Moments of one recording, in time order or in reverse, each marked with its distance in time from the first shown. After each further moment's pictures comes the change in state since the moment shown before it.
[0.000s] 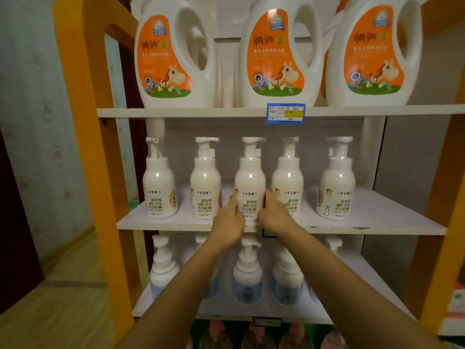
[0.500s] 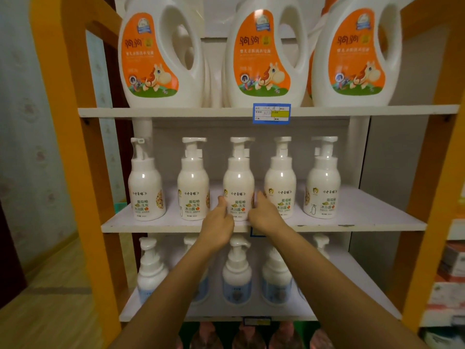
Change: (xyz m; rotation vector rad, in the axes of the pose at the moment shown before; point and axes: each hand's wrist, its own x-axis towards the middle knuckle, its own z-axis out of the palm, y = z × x) left_hand -0.002 -0.001 0.003 0.013 -0.015 0.042; right_hand -0.001 0.002 -0.005 0.044 -0.017 0.058
